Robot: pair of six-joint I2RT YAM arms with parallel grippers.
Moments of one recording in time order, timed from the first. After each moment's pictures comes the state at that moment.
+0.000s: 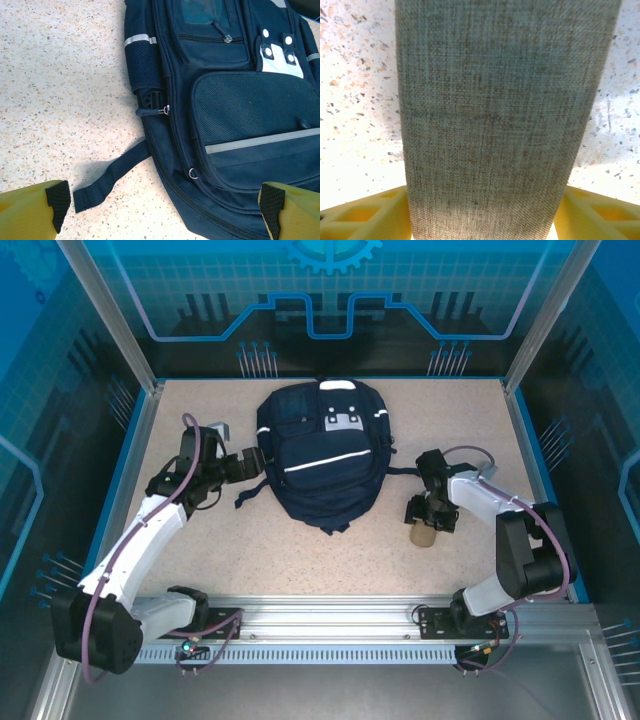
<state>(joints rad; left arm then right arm) -0.18 1.12 0.91 -0.53 0.05 -0.45 0.22 1.51 0.85 -0.85 0.03 0.50</state>
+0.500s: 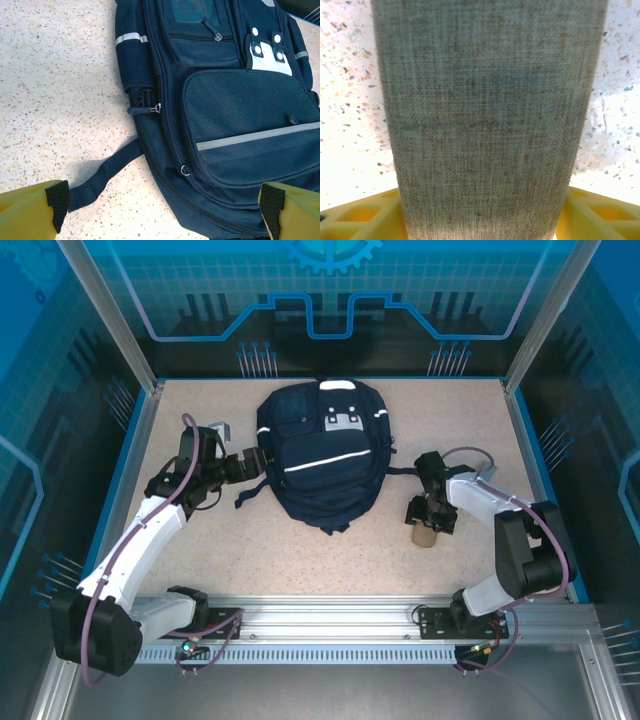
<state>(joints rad) -0.18 1.11 0.91 -0.53 0.08 -0.45 0.23 1.52 0.83 -0.82 0.05 0.54</state>
